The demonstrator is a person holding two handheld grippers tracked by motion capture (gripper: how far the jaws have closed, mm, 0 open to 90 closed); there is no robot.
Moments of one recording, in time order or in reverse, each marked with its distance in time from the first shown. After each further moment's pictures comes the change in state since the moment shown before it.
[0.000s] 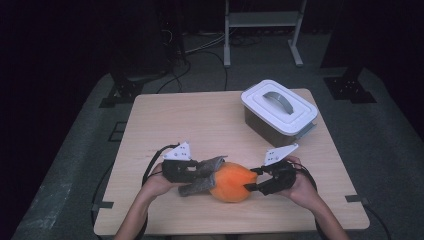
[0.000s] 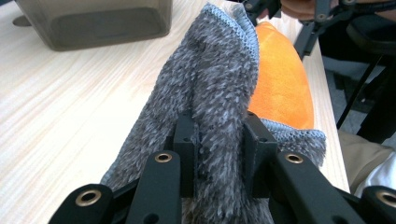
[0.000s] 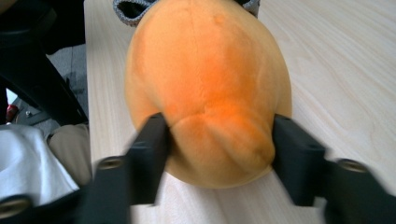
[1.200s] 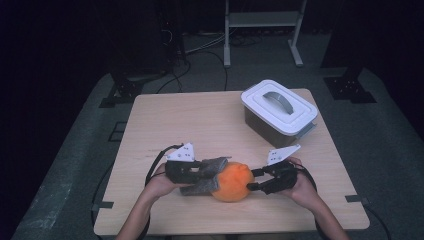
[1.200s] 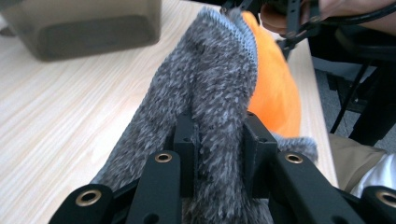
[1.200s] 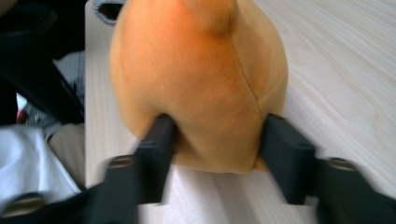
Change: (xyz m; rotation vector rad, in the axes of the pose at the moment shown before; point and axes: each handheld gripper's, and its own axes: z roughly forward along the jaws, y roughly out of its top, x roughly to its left) left arm -0.010 0.011 0.005 -0.013 -0.025 0.033; right arm -0.010 -0.011 0.002 -0.008 0.027 0.017
